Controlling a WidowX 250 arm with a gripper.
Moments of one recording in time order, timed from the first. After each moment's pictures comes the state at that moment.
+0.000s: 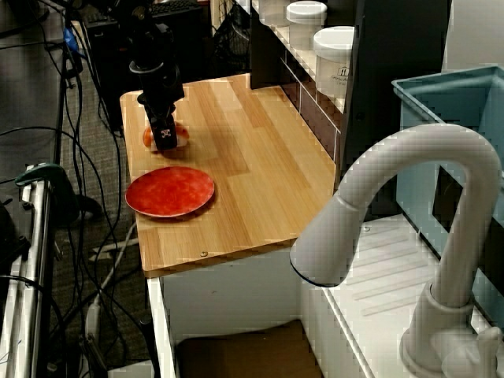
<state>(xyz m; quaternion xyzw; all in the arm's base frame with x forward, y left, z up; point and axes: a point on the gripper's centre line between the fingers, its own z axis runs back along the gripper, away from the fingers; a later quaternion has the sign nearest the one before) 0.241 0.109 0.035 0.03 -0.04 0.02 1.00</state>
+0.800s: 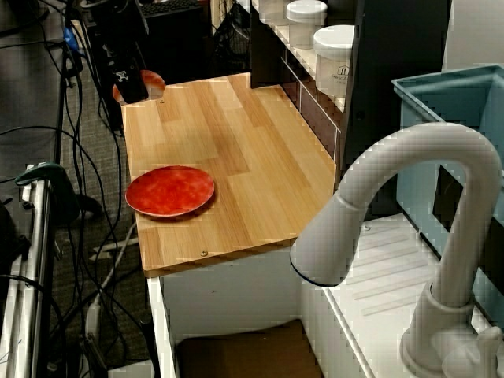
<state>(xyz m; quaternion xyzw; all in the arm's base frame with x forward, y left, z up) 0.218 0.075 0.121 -0.02 -0.11 -0.07 0.99</state>
